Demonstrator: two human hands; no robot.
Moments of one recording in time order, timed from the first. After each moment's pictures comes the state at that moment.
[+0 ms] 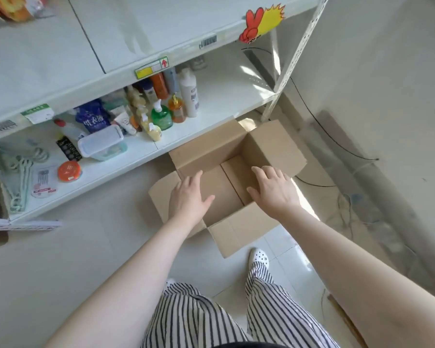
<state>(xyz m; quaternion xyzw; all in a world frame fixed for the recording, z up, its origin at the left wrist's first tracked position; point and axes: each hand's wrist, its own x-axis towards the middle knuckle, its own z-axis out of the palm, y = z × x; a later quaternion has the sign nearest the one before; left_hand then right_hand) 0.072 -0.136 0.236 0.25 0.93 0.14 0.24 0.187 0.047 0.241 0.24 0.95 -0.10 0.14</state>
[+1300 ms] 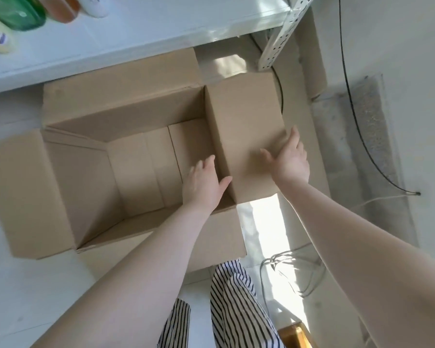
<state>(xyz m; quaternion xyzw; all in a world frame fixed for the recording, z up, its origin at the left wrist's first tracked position) 0.093 0.221 -0.127 0.08 0.92 0.17 0.33 0.123 0.399 -0.122 0.43 0.85 -0.25 0.17</state>
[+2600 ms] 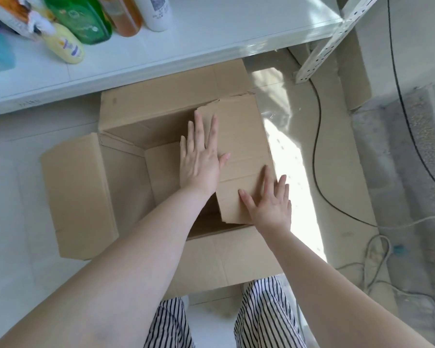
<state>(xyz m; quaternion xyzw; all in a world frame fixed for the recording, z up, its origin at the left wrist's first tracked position) 0.017 0.128 -0.136 0.18 0.96 0.11 0.16 0.148 0.242 -0.148 0.36 0.85 -0.28 0.25</state>
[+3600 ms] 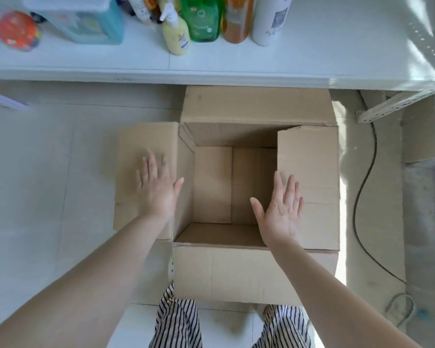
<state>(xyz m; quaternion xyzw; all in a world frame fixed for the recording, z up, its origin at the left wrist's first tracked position) 0.018 -0.111 -0.145 -0.07 0.97 0.07 0.21 0.089 0.129 -0.133 0.21 0.94 -0.18 0.23</state>
